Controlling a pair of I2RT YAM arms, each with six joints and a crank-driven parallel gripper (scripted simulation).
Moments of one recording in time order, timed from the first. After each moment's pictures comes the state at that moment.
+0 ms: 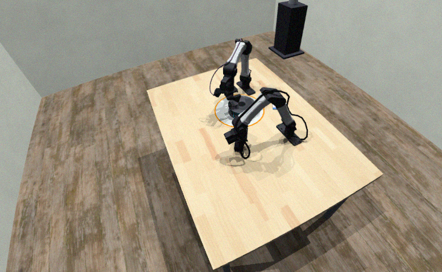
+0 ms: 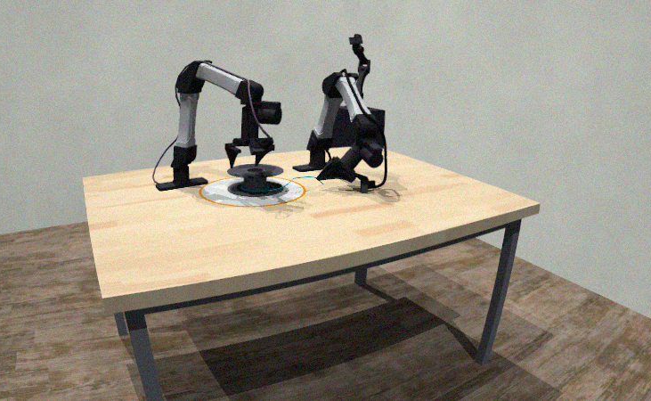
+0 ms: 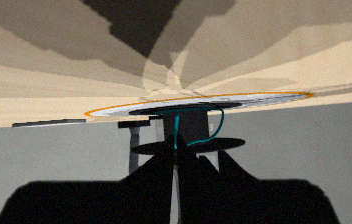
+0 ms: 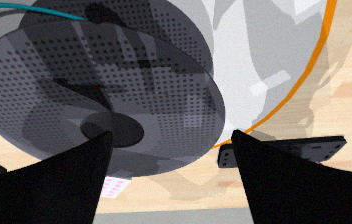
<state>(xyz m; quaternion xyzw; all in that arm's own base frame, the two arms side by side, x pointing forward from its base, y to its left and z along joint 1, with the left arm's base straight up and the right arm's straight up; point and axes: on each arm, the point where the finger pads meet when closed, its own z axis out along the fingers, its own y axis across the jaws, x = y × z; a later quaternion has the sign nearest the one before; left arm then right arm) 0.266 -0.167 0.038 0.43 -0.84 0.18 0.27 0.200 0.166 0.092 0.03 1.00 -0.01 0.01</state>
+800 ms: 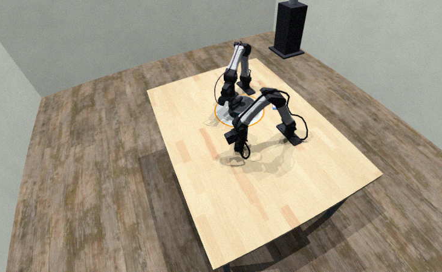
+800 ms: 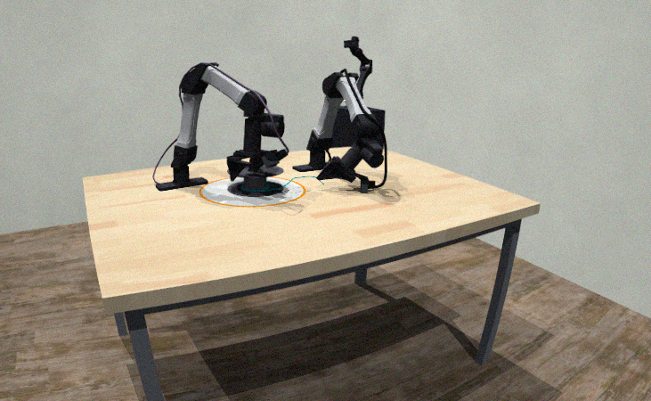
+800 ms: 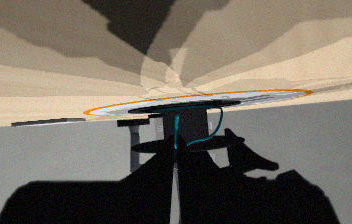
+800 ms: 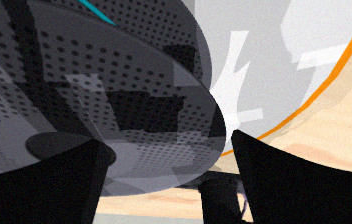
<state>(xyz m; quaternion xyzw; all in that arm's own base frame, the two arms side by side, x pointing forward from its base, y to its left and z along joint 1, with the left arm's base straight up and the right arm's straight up) 0.266 -0.167 0.039 0.43 -0.84 0.18 0.27 0.198 0.159 0.054 -0.18 0.98 -0.01 -0.01</state>
